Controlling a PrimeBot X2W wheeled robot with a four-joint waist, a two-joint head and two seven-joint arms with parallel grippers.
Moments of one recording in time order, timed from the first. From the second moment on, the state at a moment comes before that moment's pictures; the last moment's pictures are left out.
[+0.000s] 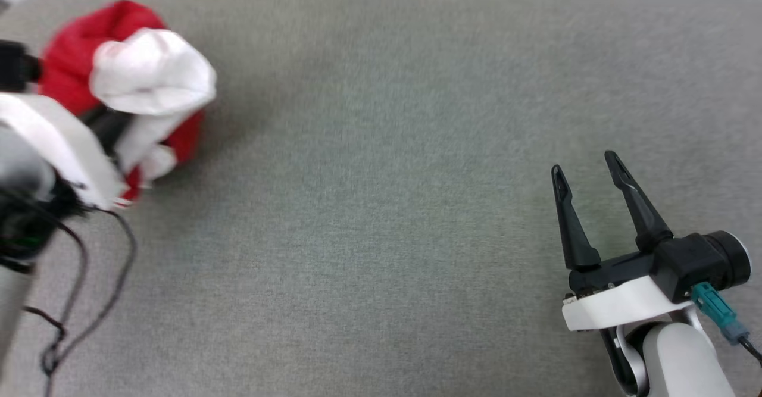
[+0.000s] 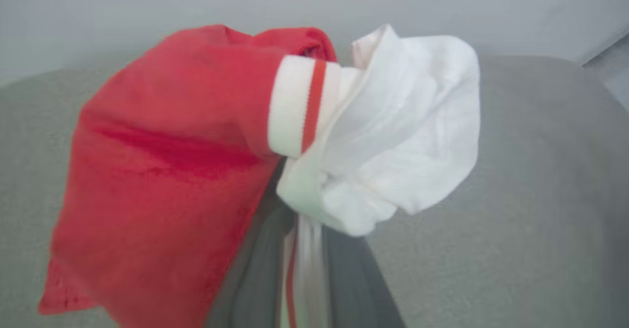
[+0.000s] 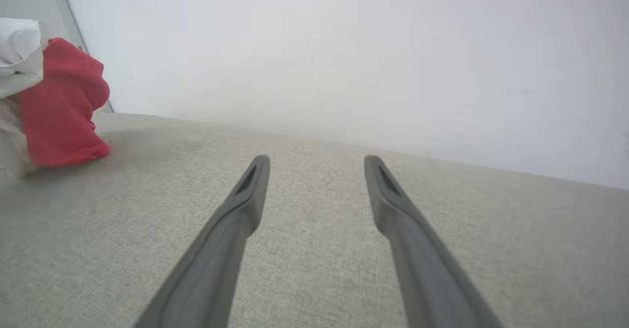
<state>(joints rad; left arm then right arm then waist) -0.68 0.76 -0.40 0.27 -1.03 -0.13 0.36 -0.19 -0.06 0.08 0.04 0.01 0.13 -0.26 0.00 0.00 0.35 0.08</state>
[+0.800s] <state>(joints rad) -0.60 0.19 -0.91 0.33 -0.67 -0.01 0.22 -0.17 -0.05 0.02 0.01 0.06 0.13 -0.26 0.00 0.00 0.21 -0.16</state>
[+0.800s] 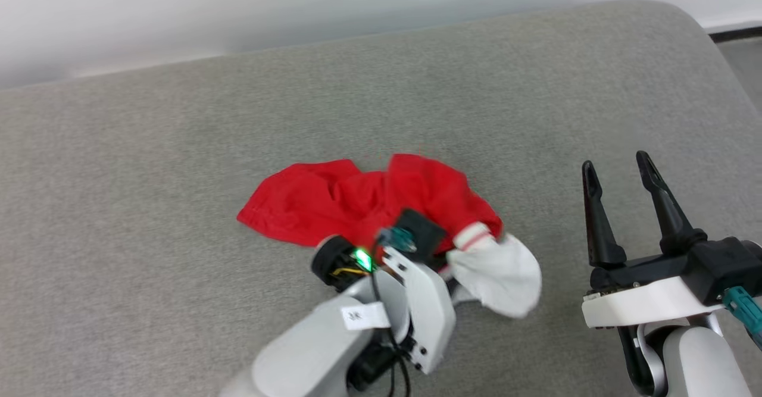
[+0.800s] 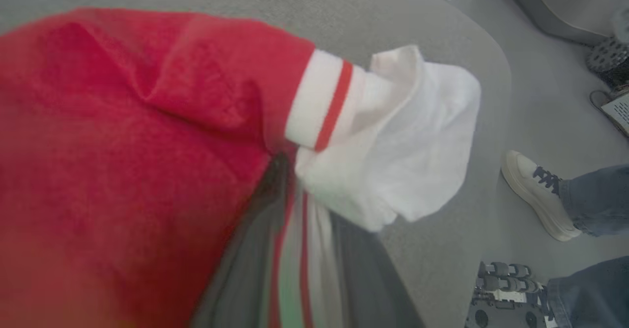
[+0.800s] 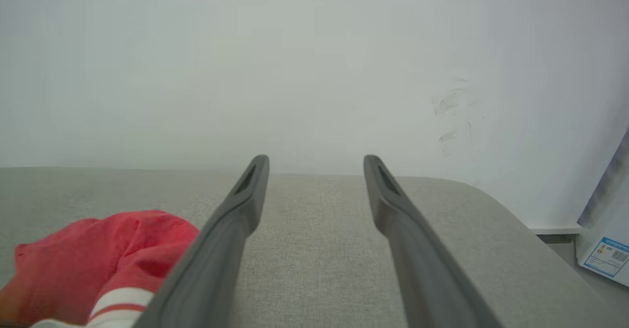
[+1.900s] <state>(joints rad) -0.26 0.40 -0.39 0.05 -0.49 0.09 -0.26 -0.08 -0.05 0.00 0.03 0.00 0.13 -0.26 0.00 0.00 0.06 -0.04</state>
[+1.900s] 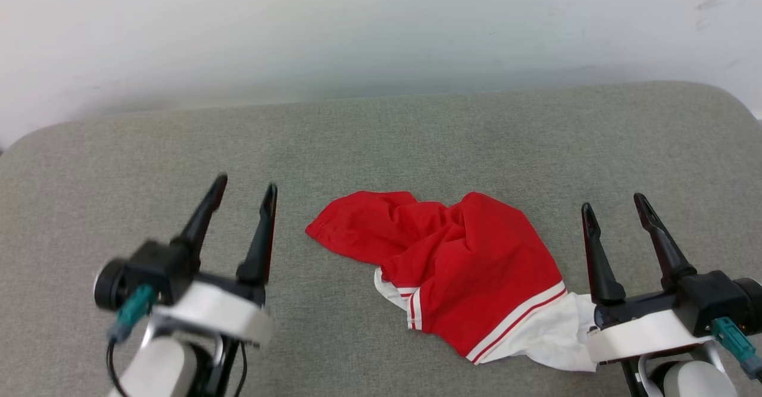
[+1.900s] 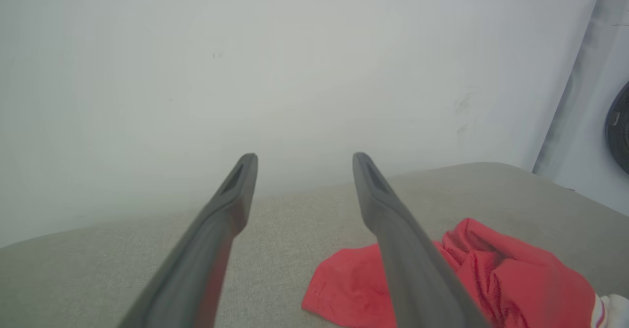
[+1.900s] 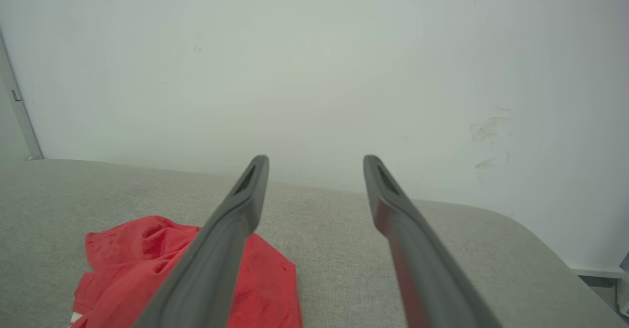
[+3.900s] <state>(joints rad) -0.05 0.08 -0.12 -0.02 -0.16 -0.13 -0.26 -0.08 -0.40 0.17 0.12 0.32 0.13 0.72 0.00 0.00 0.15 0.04</state>
